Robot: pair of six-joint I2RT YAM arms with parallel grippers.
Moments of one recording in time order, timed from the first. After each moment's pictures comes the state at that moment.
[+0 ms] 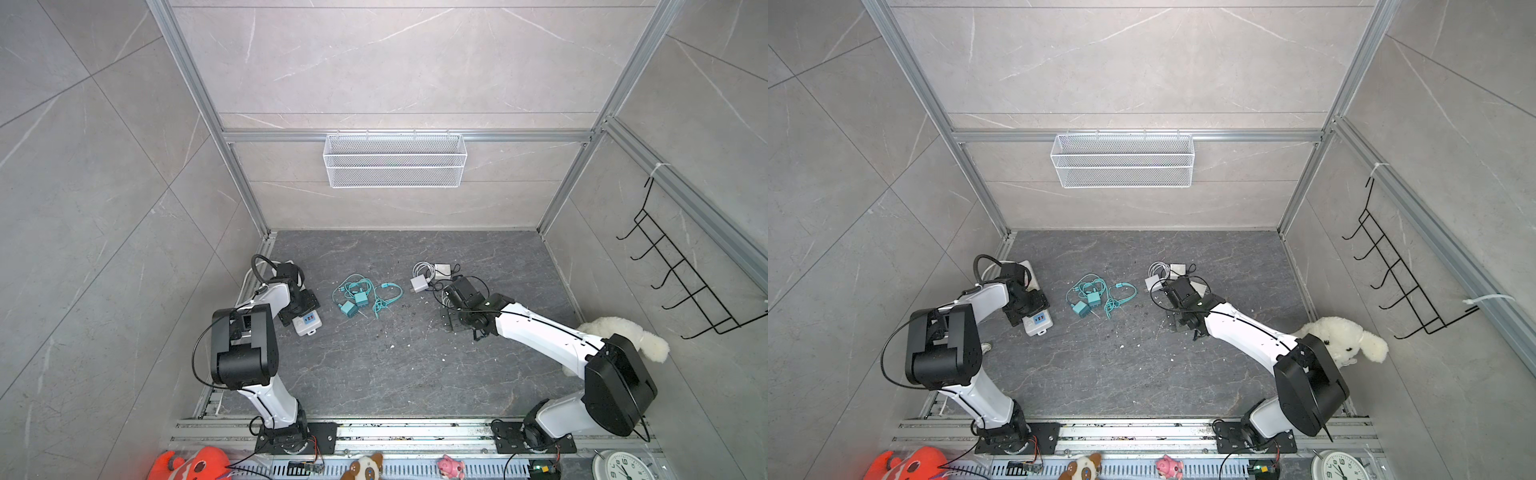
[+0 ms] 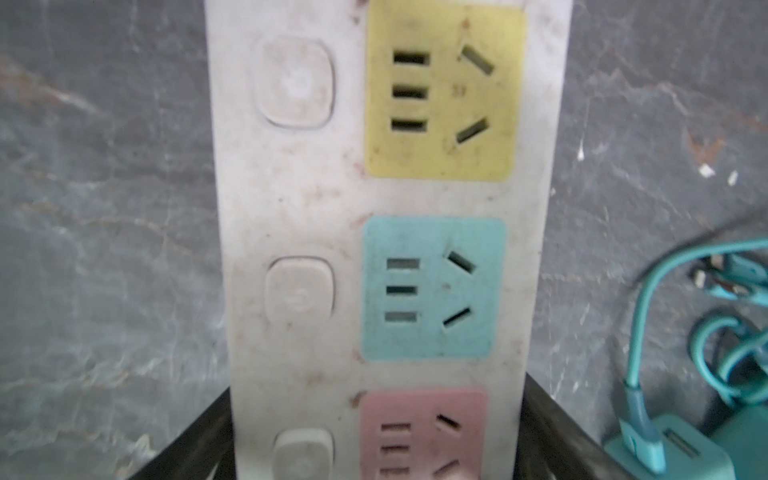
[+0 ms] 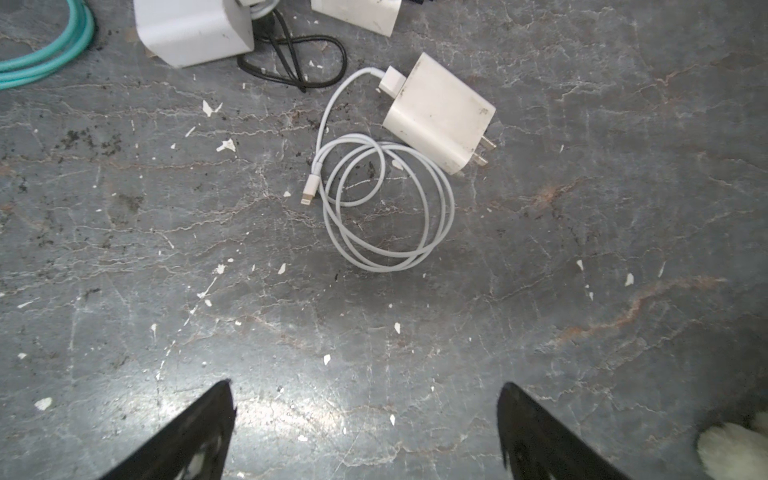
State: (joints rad) left arm 0.09 1.69 1.03 -0.58 0.02 -0.42; right arm 0.62 1.49 1.00 -0.66 0.35 0.34
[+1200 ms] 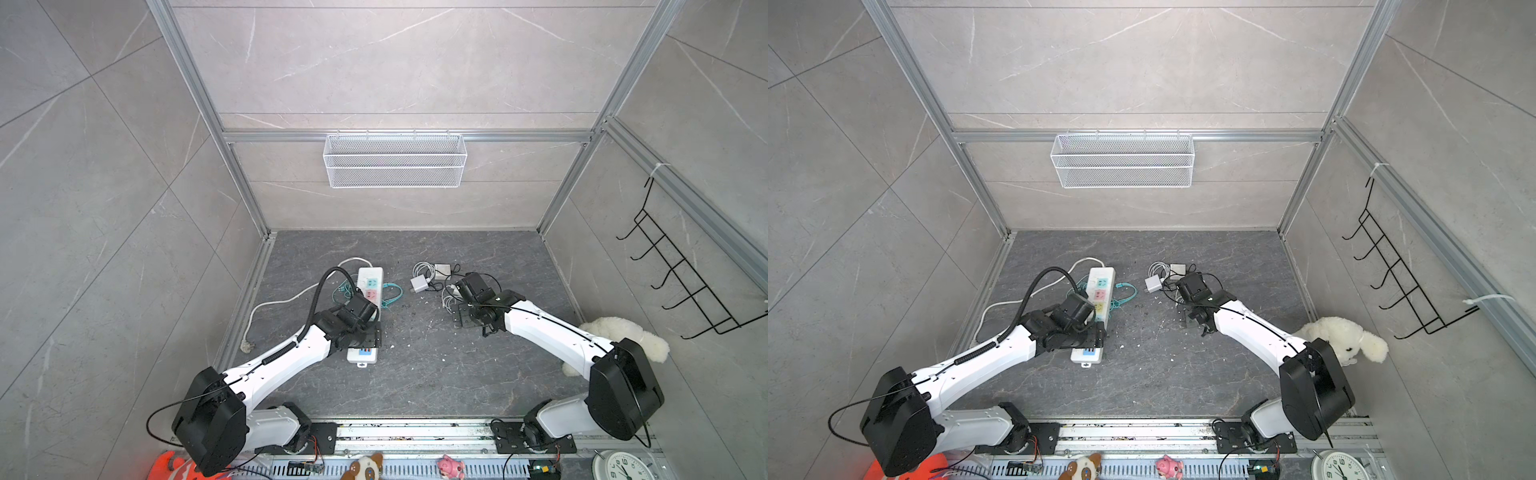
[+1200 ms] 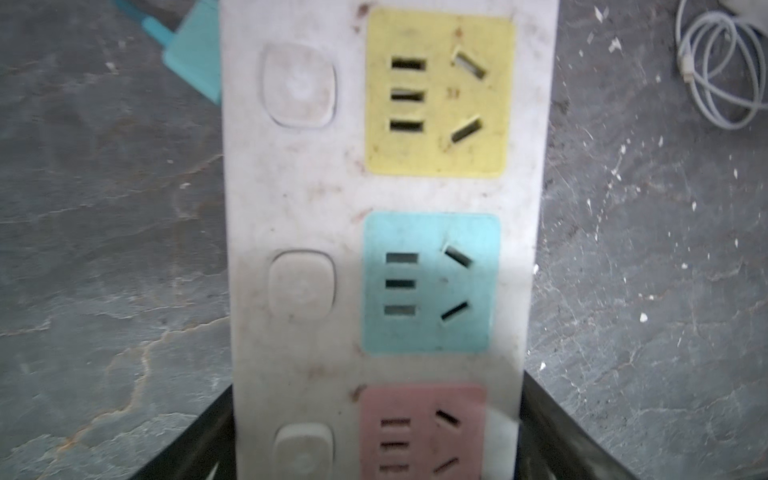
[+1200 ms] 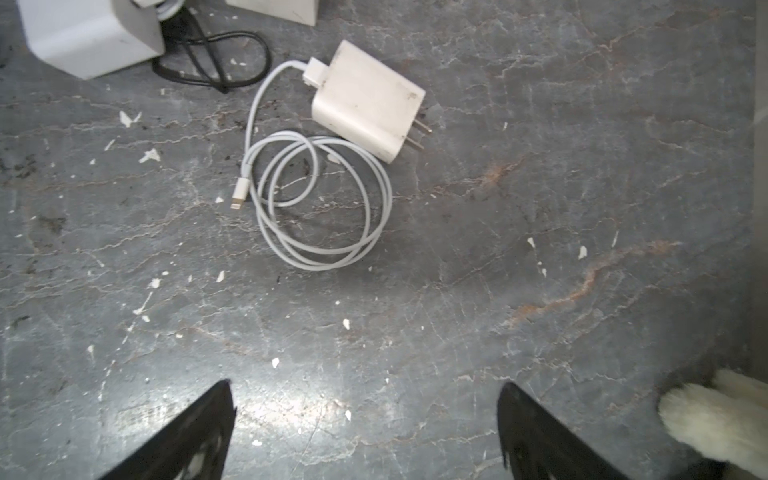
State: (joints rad) left arm -0.77 1.29 0.86 -0.70 -0.12 -0.63; right arm 0.51 1.45 0.99 -0.70 0.35 0.34
